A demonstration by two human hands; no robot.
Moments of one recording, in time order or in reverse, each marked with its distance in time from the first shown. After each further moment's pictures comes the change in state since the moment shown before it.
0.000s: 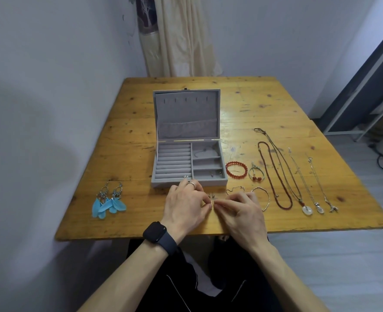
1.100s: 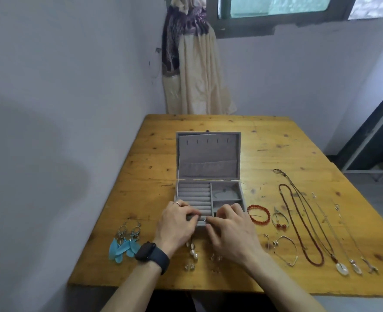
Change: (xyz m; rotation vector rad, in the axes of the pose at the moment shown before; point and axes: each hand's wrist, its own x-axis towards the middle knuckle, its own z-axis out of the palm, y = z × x) left_hand 0.037 -0.079 -0.022 -0.259 0.087 -0.211; right_hand 0.080 -0.065 0.019 -0.347 -0.246 -0.193
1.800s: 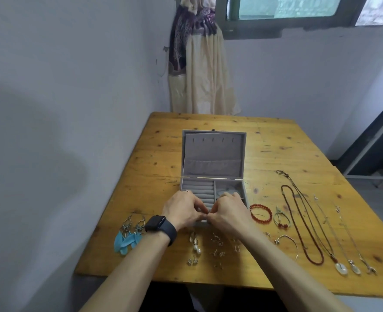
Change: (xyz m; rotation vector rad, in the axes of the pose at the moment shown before) left_hand 0.025 0.012 -0.024 0.105 -0.200 0.027; right_hand 0.046 -0.014 -0.014 0.136 -0.172 0.255
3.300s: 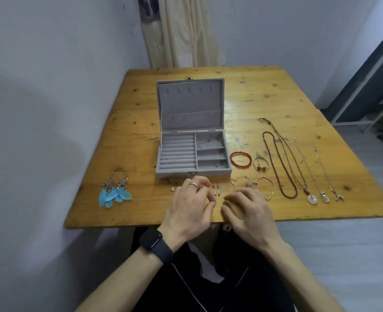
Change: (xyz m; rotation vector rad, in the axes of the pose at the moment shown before) left_hand -0.100 0.054 0.069 0.013 0.188 0.286; right_hand -0.132 0.107 0.044 0.259 0.288 -0.188
